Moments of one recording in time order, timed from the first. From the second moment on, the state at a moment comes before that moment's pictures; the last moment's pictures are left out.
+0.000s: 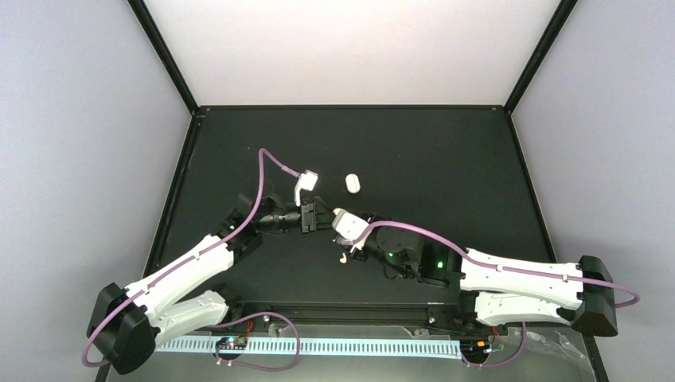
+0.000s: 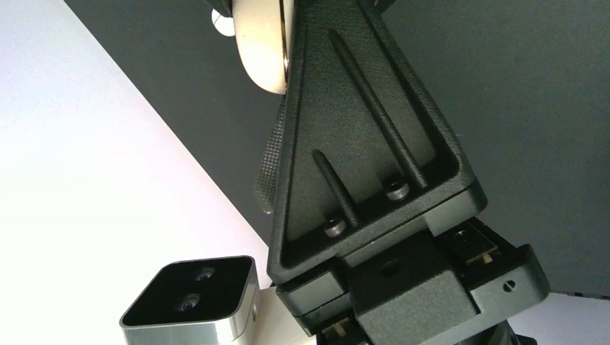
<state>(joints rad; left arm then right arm) -0.63 0.99 0.61 0.19 0.75 -0.76 1.30 1.04 0.76 -0.01 0.43 -0.33</state>
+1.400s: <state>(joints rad) -0.64 0.63 0.54 0.30 0.89 -0.30 1.25 0.86 1.04 -0.29 -0.05 0.05</state>
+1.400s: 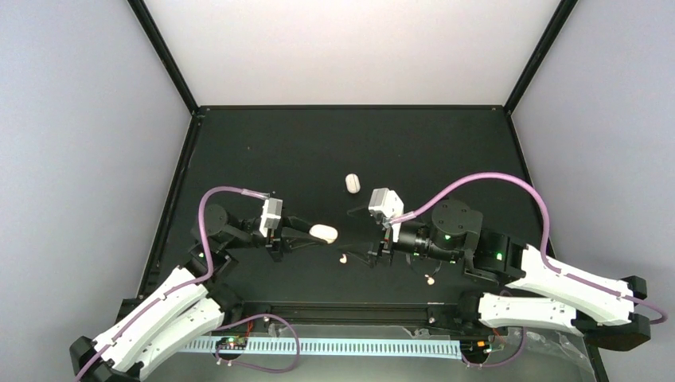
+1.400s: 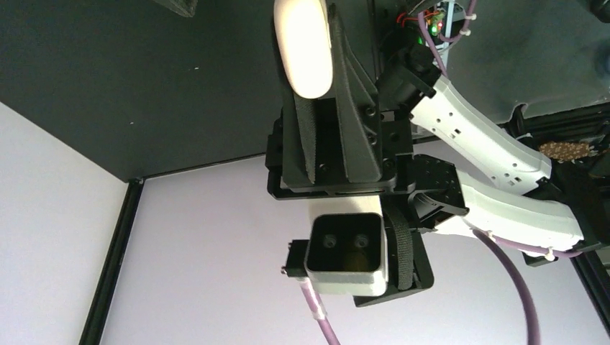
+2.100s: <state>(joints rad) -0.67 0.58 0.54 0.28 0.88 -0.17 1.25 0.97 1.06 -0.29 0.04 0.14</state>
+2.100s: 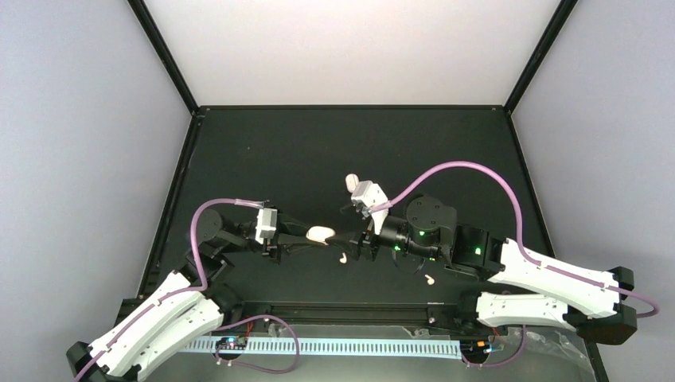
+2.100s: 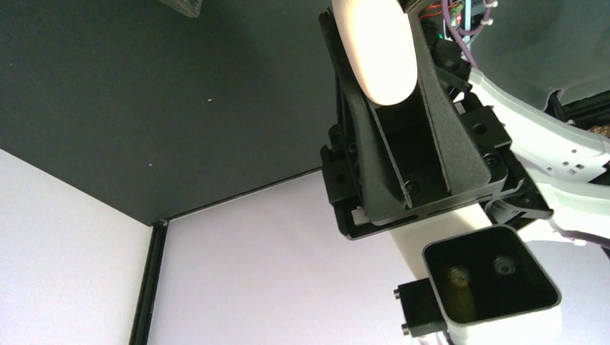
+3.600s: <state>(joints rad) -0.69 0.37 0.47 0.19 0.72 -0.19 1.06 1.24 0.69 -0.30 -0.01 0.50</state>
